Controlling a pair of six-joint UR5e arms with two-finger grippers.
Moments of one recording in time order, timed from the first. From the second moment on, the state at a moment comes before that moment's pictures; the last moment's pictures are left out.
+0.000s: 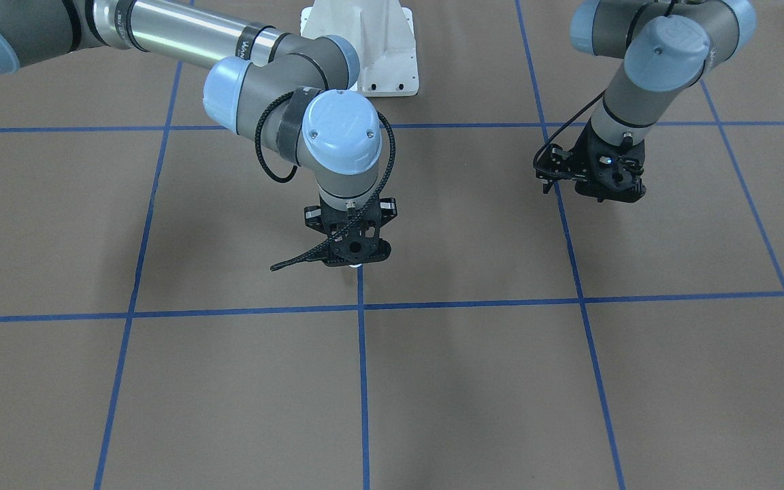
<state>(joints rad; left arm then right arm) -0.80 -1.83 -1.93 -1.58 -2.07 -0.73 0.65 -0.57 1.31 -1.72 2.12 0.96</state>
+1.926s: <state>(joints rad) -1.32 -1.53 -1.89 -1.58 -2.26 -0.03 1.31 -1.26 1.86 -2.11 2.24 -0.06</state>
